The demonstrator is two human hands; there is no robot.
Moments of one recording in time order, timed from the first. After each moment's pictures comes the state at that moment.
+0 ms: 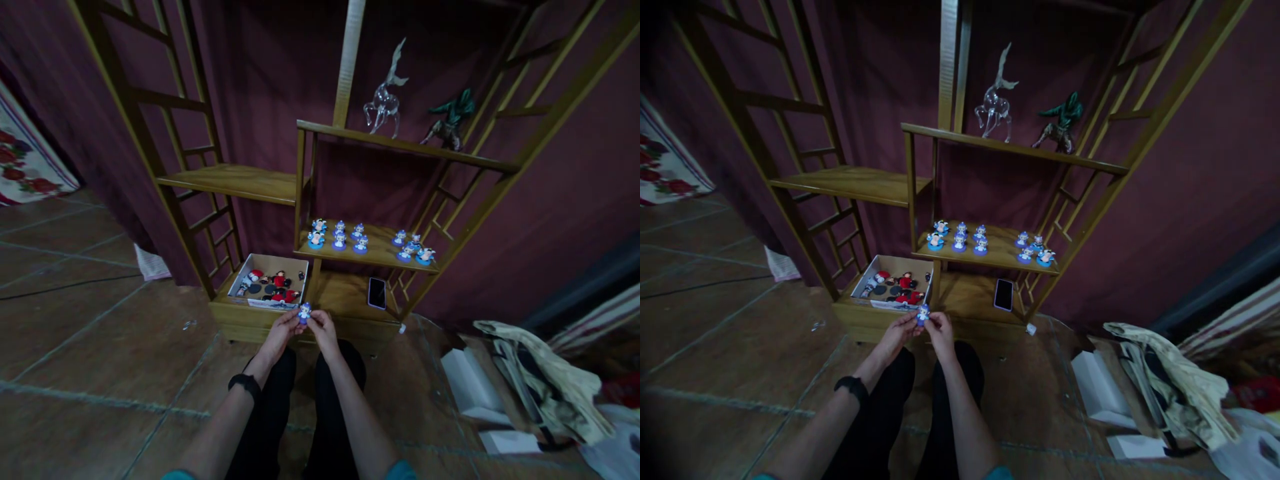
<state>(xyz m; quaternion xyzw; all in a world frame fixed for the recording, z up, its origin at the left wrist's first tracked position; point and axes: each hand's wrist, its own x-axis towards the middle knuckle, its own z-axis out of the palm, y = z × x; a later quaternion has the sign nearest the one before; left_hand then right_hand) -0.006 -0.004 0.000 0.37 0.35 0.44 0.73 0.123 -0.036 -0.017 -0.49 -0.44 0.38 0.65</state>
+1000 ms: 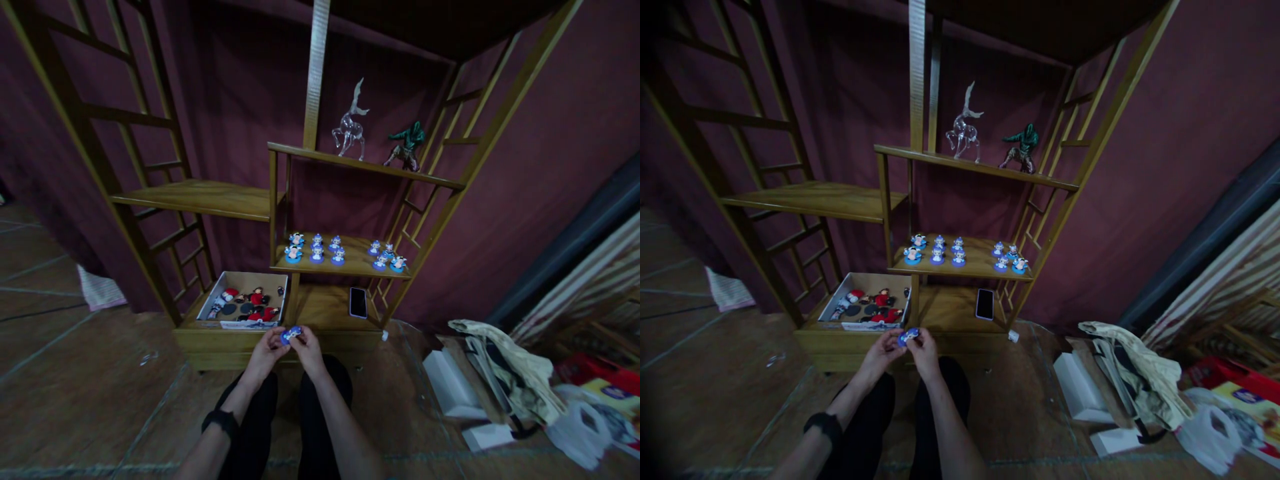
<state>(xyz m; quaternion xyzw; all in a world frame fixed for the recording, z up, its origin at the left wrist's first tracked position) 0.006 -0.011 0.005 0.53 0.35 0.45 0.62 0.130 -0.039 -0.011 -0.49 -0.44 0.41 0.64</state>
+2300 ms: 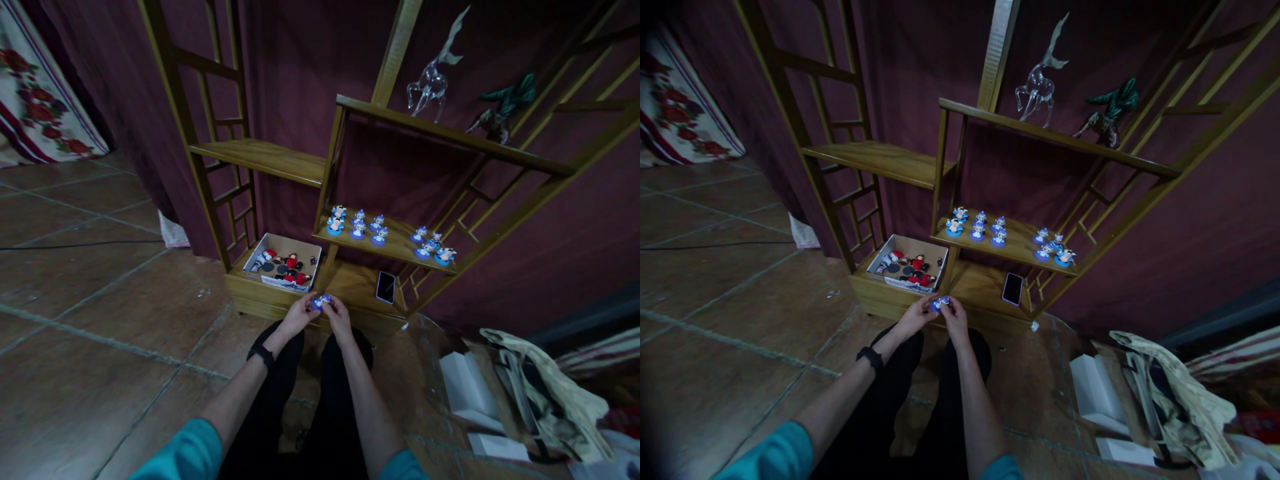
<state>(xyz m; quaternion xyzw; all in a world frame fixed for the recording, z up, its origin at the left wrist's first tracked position) 0.008 -0.014 -0.006 0.57 0.36 0.43 0.59 0.137 -0.042 -0.015 -0.51 -0.44 0.40 0.62</state>
